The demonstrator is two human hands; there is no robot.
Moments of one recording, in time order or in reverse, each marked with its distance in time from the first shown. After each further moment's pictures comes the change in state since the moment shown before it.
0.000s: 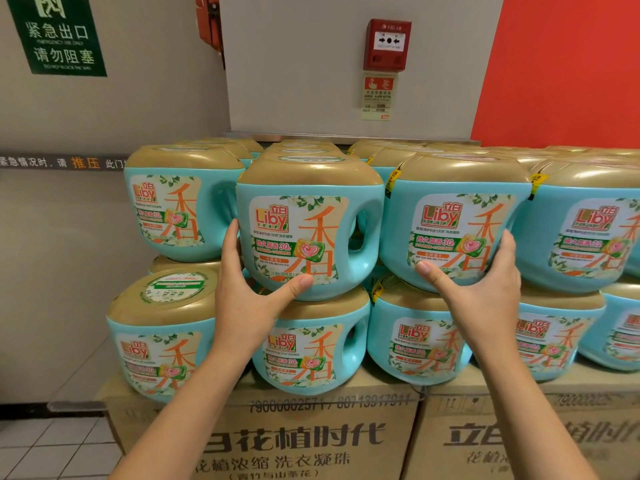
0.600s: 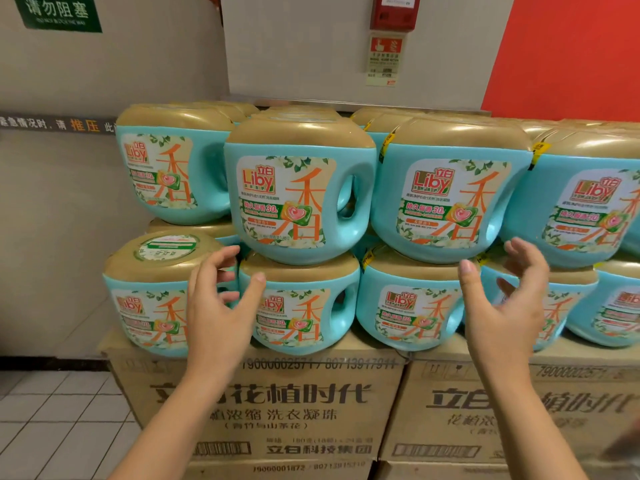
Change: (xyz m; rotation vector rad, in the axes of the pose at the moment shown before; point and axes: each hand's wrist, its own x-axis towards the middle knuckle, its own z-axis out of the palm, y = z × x) left_hand -0.056 -0.013 -0.007 0.033 0.176 -0.055; right_hand -0.038 0.026 -0.031 0.108 0.123 -0.085
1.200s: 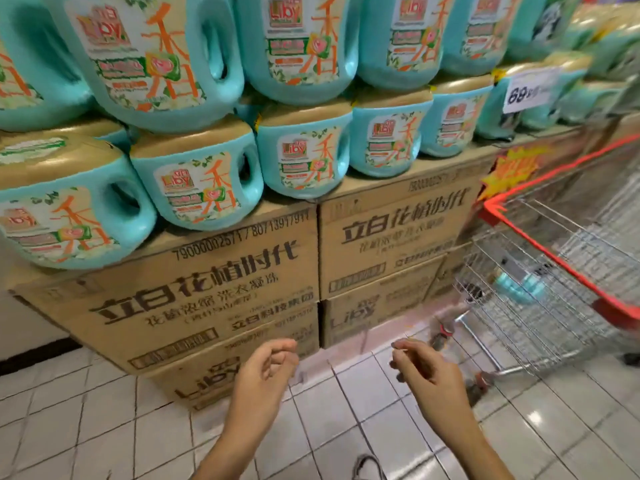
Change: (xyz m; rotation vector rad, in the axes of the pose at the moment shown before) left_hand -0.235 -0.047 -0.058 0.000 -0.827 -0.580; right_hand -0.293 0.017 -0.174 -0.101 -0.344 0.696
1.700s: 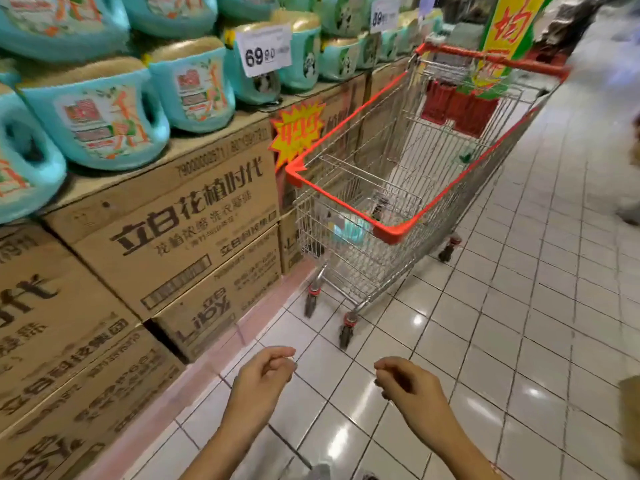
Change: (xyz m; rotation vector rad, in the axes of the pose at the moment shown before) left_hand -0.059 0.000 0.254 0.149 -0.525 -0.088; right_hand -0.116 0.090 -0.225 -0.030 0.271 0.374
